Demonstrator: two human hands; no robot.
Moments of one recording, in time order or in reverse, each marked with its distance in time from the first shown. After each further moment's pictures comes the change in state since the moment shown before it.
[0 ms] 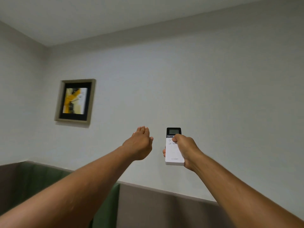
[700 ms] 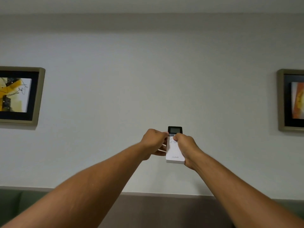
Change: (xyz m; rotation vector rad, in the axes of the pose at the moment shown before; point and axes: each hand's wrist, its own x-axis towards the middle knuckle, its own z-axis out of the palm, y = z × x) left_hand 0.037 0.123 0.031 -1.103 -0.250 -0.104; right_hand 0.003 -0.003 -0.076 -0.131 0.307 -0.028
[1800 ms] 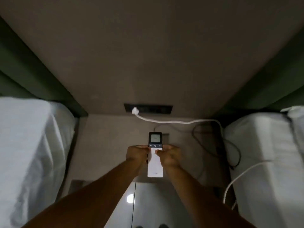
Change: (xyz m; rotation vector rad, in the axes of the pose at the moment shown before) left_hand -0.294 -0.724 0.230 -0.153 0.157 -1.339; right_hand -0.194 0.787 0.003 -0.416 -0.021 0.983
